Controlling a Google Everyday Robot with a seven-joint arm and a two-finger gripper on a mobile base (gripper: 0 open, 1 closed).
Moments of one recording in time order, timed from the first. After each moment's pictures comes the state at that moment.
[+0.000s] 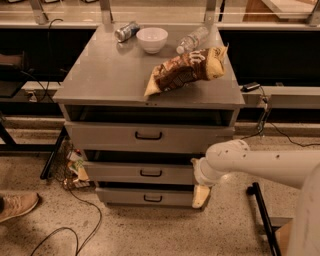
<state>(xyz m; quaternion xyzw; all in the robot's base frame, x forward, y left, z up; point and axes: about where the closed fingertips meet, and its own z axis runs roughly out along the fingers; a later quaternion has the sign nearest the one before) 0.572 -0.137 0.482 -0.68 0.71 0.02 0.18</state>
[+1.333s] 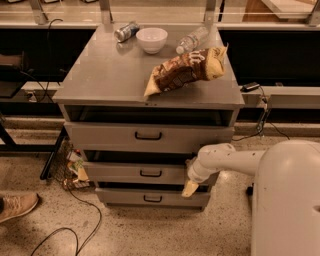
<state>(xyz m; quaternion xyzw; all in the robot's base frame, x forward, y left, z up) 0.636 -0.121 0.410 -0.65 0.73 0.03 0.20</state>
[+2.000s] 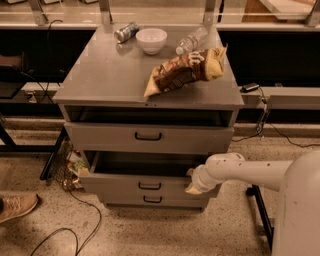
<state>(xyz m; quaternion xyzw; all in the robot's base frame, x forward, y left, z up) 0.591 -0.132 0.411 -0.64 0.73 0.05 0.21</state>
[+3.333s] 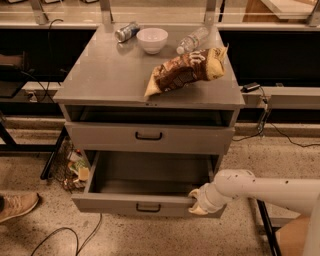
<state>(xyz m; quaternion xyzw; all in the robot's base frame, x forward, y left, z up) 0.503 -0.140 0.403 -0.66 0.72 0.10 0.18</state>
